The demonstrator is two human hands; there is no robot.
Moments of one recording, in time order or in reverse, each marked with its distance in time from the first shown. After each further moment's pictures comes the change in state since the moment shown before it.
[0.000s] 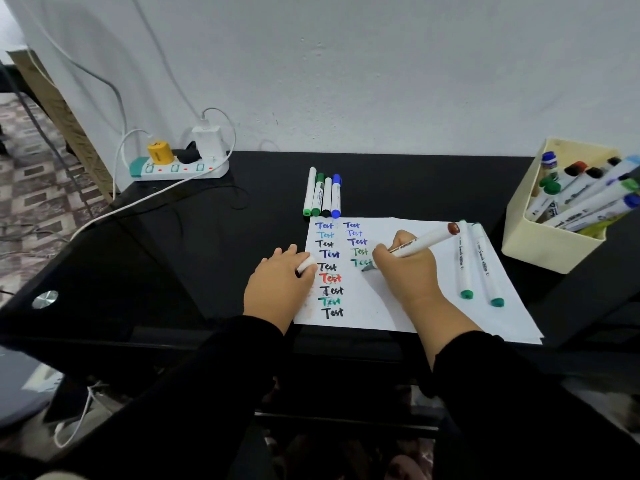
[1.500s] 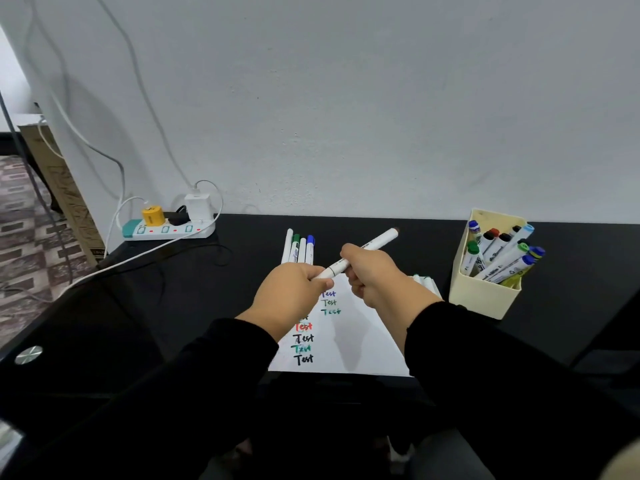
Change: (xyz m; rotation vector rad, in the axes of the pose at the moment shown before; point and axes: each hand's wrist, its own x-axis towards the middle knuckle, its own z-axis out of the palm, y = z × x) left_hand -0.015 0.088 -0.066 -0.271 -0.026 0.185; right_hand 0.014 -0.089 -0.027 0.288 -0.146 0.364
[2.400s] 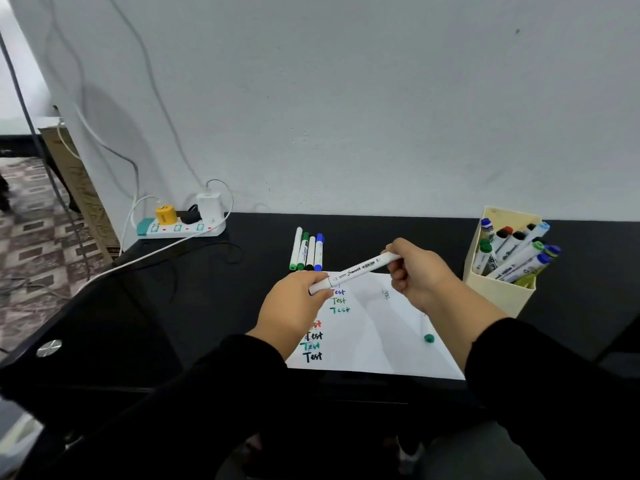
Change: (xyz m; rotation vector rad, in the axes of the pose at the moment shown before) left_hand -0.009 -0.018 0.015 -0.016 0.117 -0.017; right_hand 0.006 0.006 -0.045 0.170 -0.003 -0.086
